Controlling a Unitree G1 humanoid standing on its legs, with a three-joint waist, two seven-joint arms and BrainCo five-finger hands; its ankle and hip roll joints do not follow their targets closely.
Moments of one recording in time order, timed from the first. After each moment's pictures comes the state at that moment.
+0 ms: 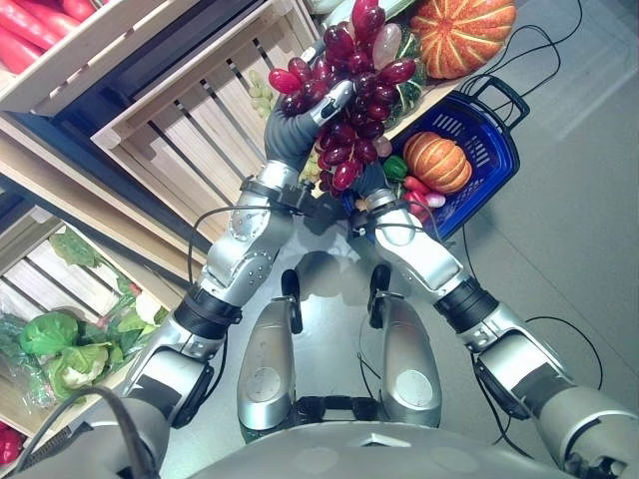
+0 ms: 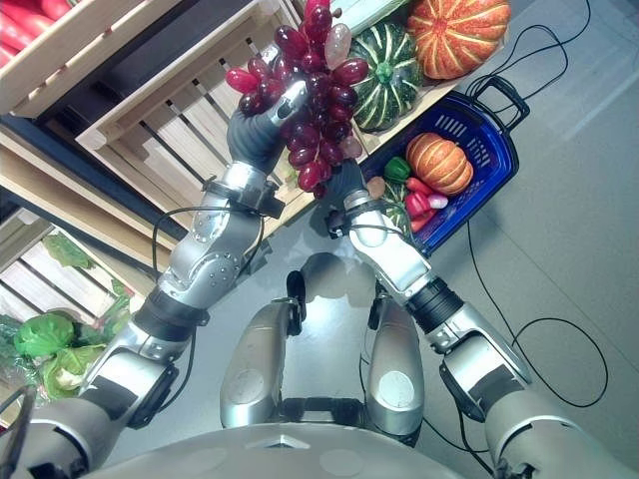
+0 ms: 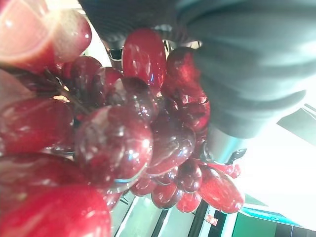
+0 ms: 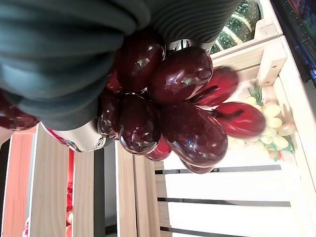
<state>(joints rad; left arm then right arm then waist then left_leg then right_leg) -0.56 0.29 -0.40 -0.11 -0.76 -0.13 0.17 -0.62 -0.30 0.58 0.19 0.30 0.05 -0.33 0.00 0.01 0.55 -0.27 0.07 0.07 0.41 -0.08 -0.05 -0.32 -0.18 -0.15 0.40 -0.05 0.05</state>
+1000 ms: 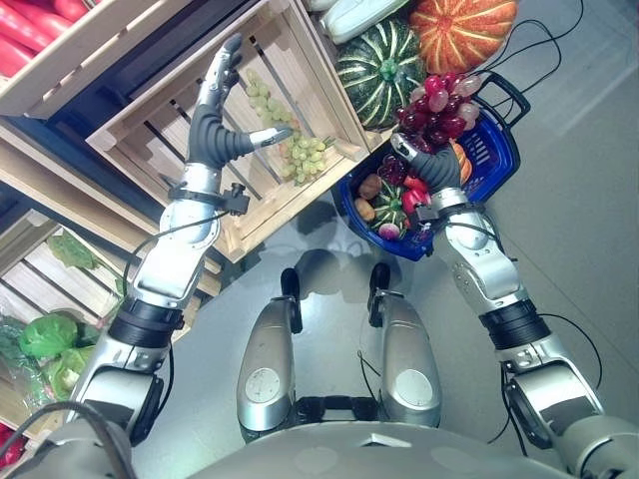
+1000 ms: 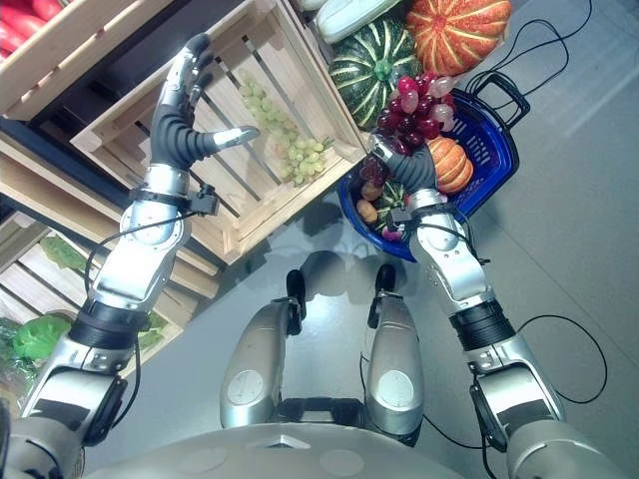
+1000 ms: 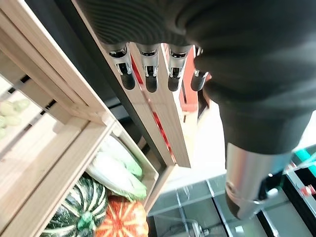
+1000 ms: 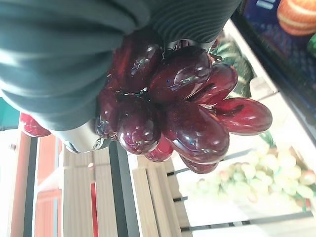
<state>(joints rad) -0.40 0.49 -0.18 -0.10 -0.15 -0.15 0.28 -0.42 -0.42 0.24 0.08 0.41 -0.05 -0.19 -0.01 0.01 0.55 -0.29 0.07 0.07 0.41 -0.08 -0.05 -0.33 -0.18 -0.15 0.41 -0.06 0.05</state>
